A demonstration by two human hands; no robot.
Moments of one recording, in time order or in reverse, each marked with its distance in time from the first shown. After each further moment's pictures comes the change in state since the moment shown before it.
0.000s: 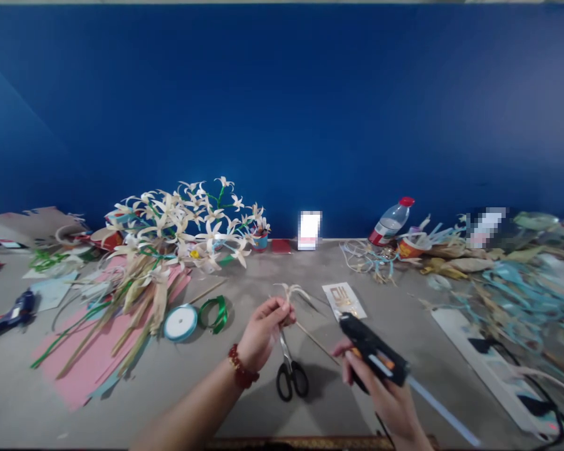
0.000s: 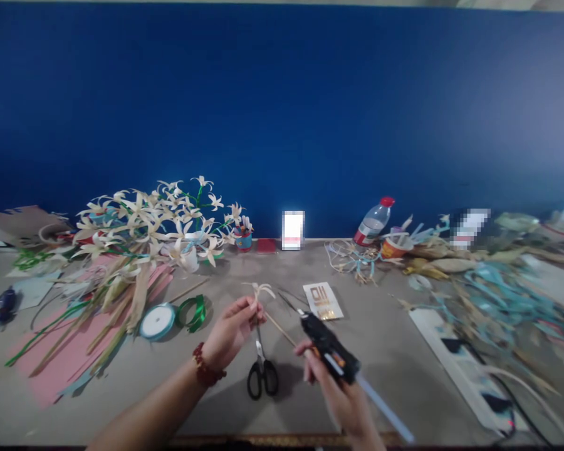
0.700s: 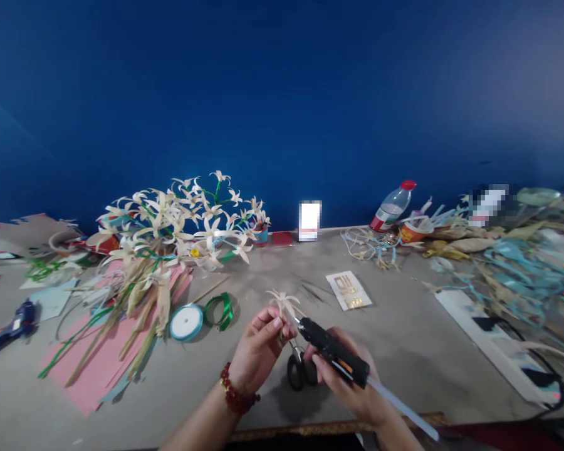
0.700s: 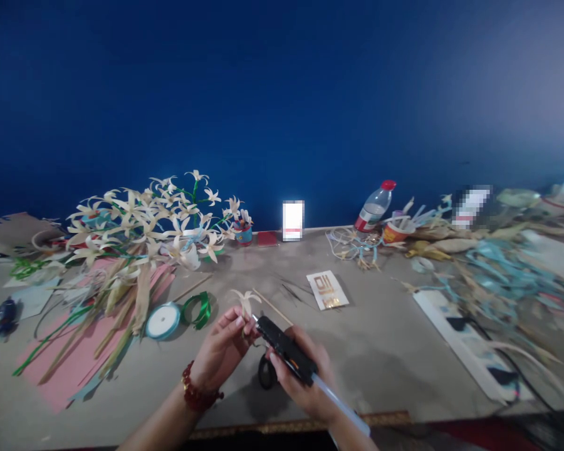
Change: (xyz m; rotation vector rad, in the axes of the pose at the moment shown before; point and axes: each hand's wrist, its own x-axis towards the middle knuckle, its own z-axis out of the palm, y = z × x) left_hand -0.039 0.015 -0.009 -0.307 -0.039 -0.090; right_hand -0.003 -0.021 0.056 -0.139 -0.114 -0.048
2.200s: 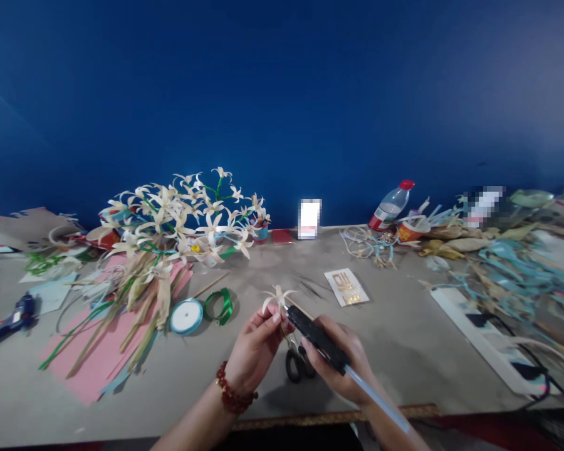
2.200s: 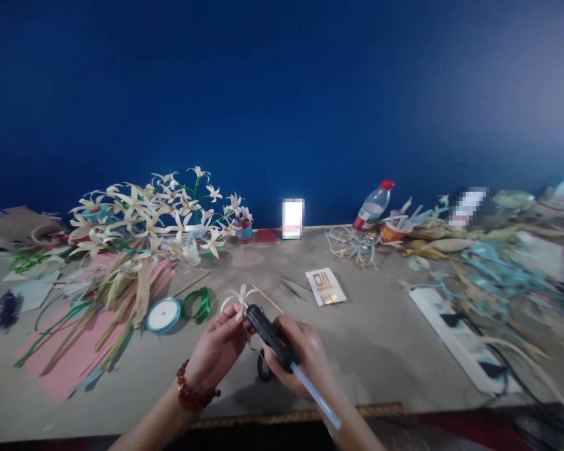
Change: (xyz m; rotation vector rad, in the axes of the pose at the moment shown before) left_hand -0.007 0.003 0.003 -0.066 -0.004 -0.004; right_hand 0.016 -0.008 -0.001 -0.347 -0.047 -0.363
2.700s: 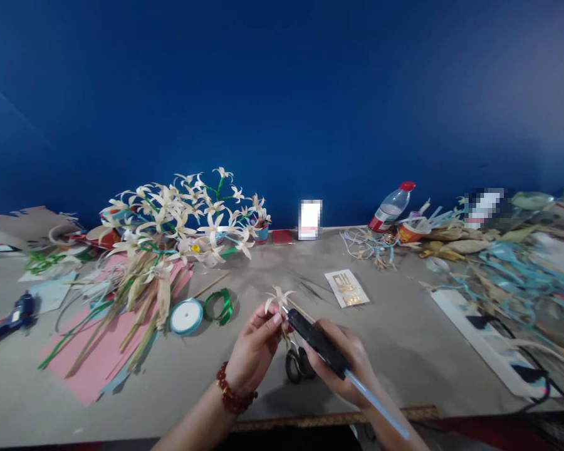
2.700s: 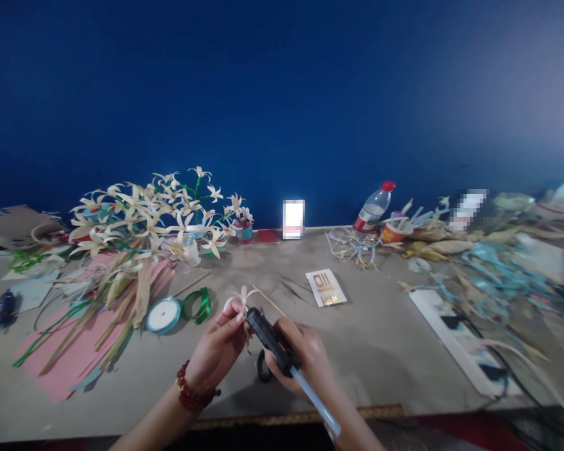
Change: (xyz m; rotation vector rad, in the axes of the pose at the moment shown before) left_hand -0.001 0.002 0.002 0.052 0.003 0.028; right_hand 0.000 -0.002 -0.004 -0.034 -0.006 -0.049
